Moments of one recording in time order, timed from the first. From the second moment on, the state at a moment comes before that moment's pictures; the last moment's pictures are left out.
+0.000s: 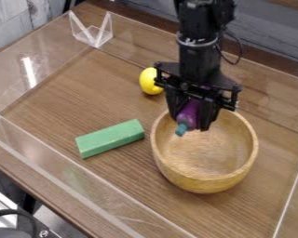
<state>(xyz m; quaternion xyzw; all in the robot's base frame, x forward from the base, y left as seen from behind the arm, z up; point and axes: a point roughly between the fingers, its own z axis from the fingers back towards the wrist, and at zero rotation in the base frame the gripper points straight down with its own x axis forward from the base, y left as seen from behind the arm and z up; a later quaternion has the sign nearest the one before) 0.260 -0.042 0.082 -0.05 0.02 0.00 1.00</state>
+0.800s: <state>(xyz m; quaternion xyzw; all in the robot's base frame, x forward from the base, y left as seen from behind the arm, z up) 0.259 -0.041 0.081 -0.05 0.02 0.01 1.00</state>
